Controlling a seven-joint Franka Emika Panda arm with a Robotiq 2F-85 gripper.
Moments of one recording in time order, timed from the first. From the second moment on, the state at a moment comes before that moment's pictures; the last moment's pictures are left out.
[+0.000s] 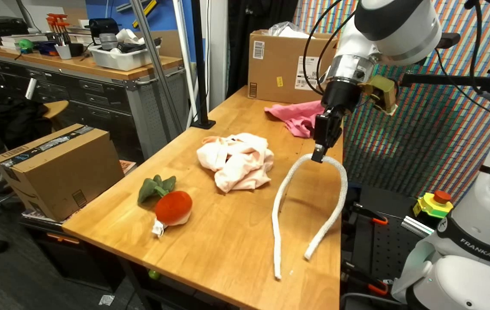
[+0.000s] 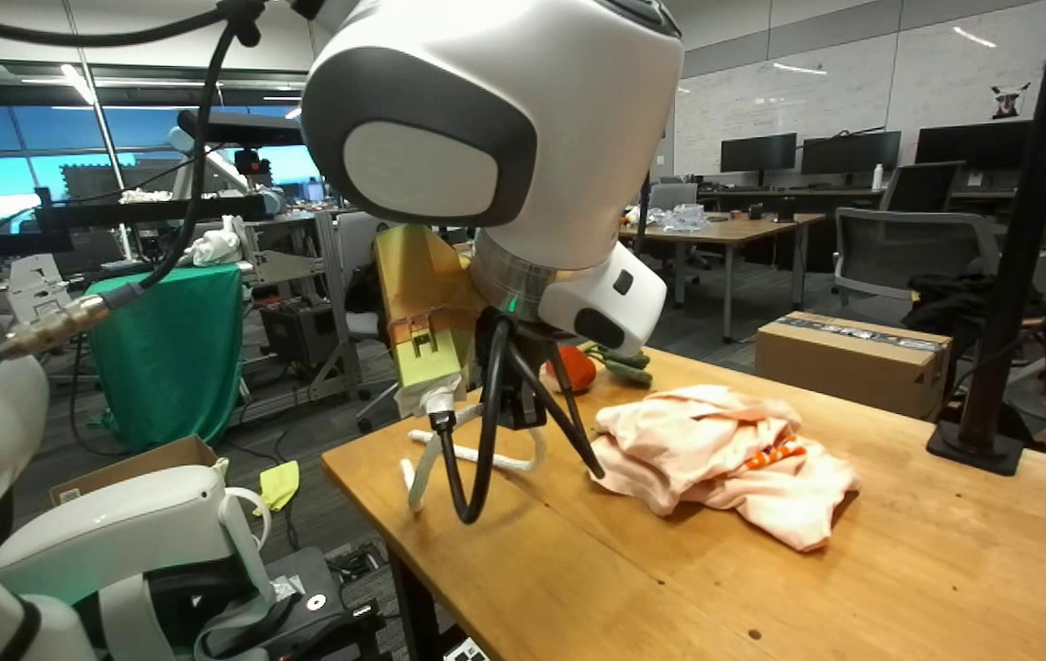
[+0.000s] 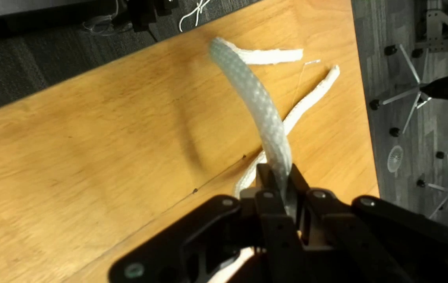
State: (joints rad) arm -0.05 -0.51 -0.11 -2.75 0.60 2.10 -0.29
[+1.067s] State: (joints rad) arm -0.09 -0.51 -0.11 -2.75 0.40 2.15 -0.01
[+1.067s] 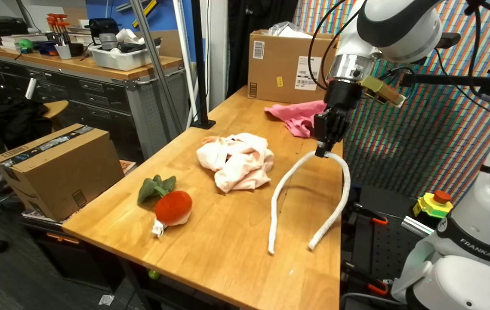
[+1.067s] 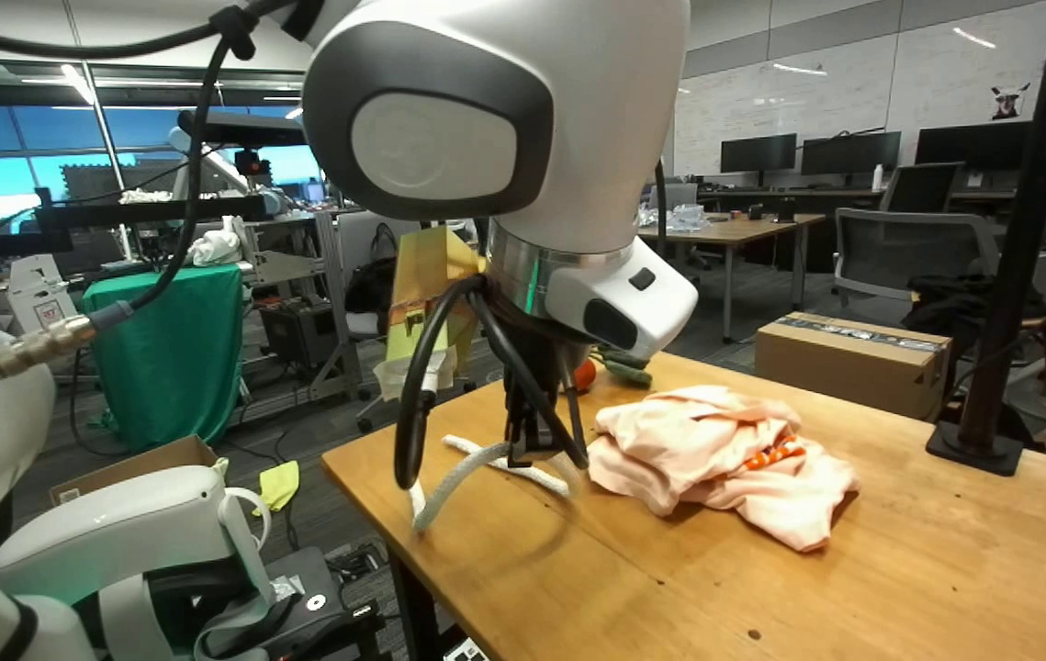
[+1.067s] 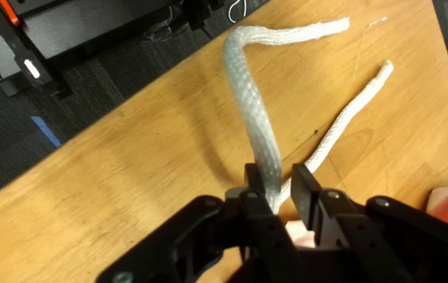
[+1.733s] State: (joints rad) arm -0.14 -0.65 -0.01 -2.71 0.09 1.92 0.20
